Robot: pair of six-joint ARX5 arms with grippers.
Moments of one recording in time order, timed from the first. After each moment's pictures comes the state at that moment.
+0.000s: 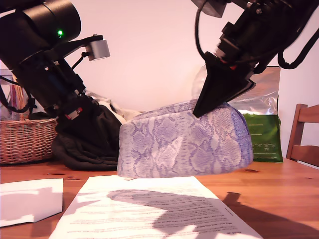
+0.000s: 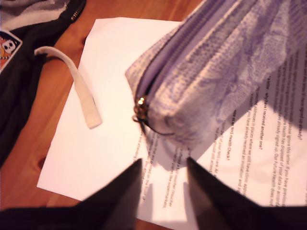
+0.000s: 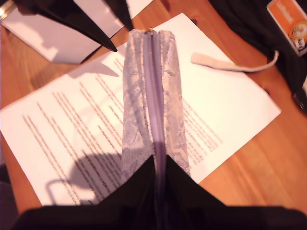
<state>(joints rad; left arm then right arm) -0.52 1.49 0.85 -0.26 0.24 0.57 0.61 1.32 0.86 -0.37 -0.23 -0.46</state>
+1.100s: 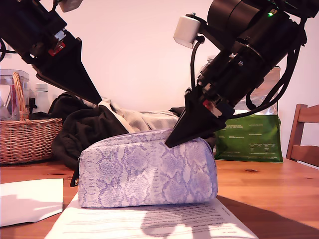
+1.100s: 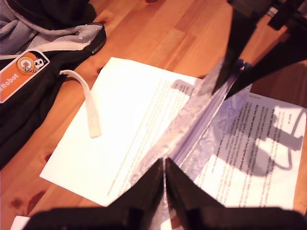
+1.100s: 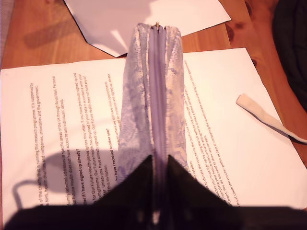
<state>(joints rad) -0.52 1.24 0.85 -0.40 0.30 0.37 0.61 1.53 0.86 -0.18 -0.41 -0.81</state>
